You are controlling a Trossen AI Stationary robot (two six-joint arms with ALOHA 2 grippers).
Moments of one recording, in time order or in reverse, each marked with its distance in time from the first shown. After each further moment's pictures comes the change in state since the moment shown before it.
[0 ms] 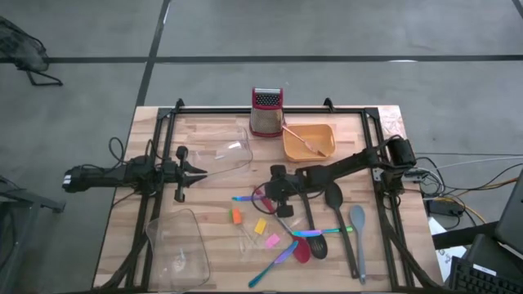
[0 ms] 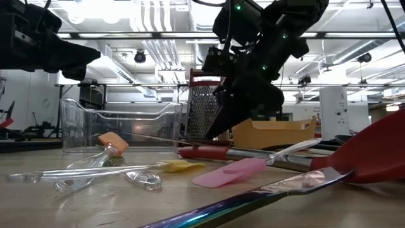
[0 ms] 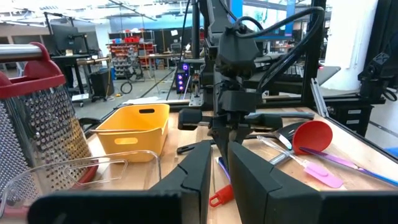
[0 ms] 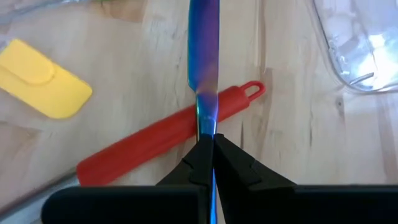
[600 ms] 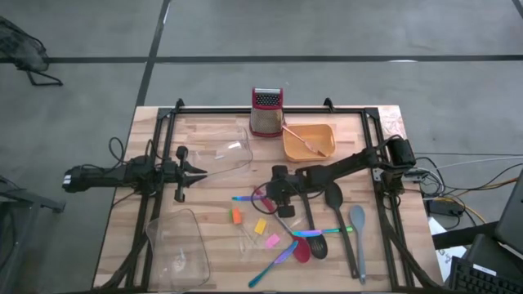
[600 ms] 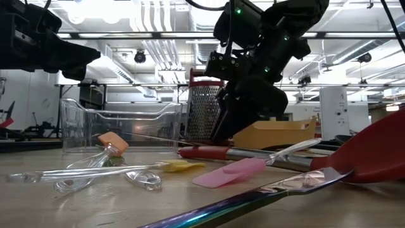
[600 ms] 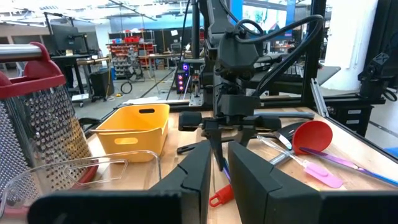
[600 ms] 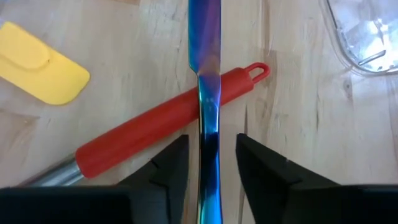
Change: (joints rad) left arm 0.000 0.000 0.000 0.000 0.000 0.000; right arm -0.002 0.003 -0.005 -0.030 -0.002 0.025
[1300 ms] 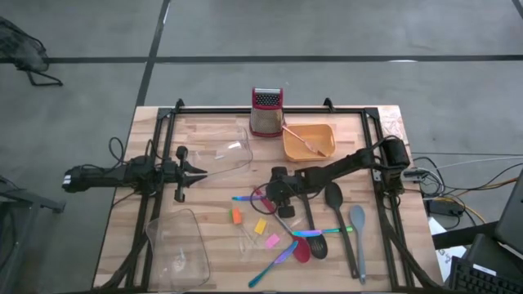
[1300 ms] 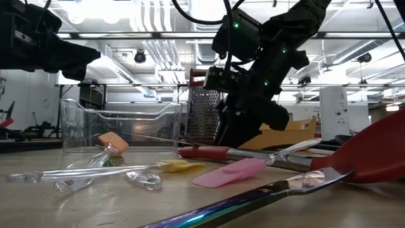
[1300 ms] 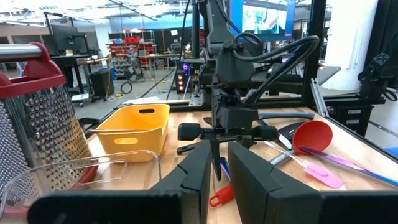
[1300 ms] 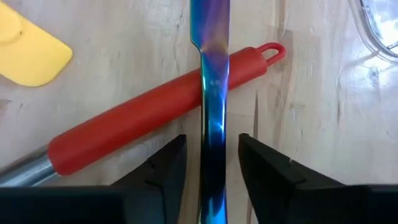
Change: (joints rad) left arm 0.000 0.000 0.000 -0.001 0.000 0.000; right arm -0.016 0.058 -0.013 0.039 -0.005 -0.026
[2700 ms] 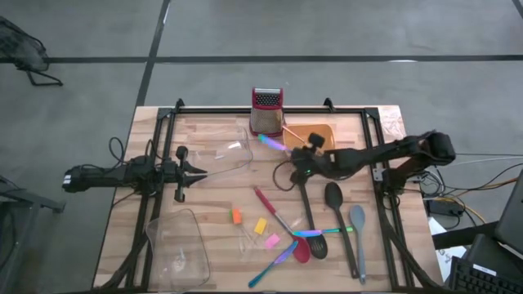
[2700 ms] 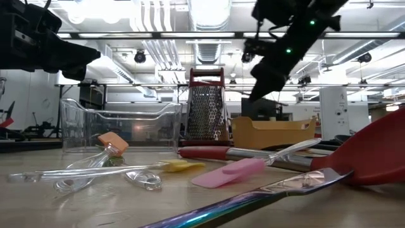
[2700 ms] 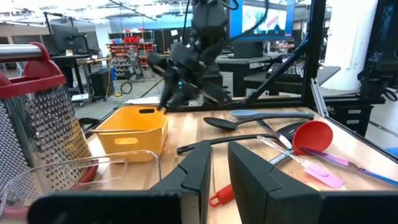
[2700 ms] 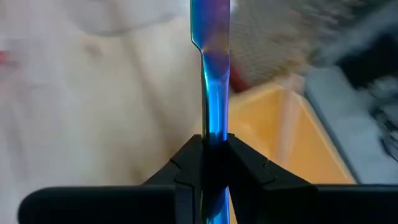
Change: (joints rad) left arm 0.000 0.000 0.000 0.000 0.000 0.000; right arm -0.085 -0.451 -0.178 -0.205 0.552 0.208
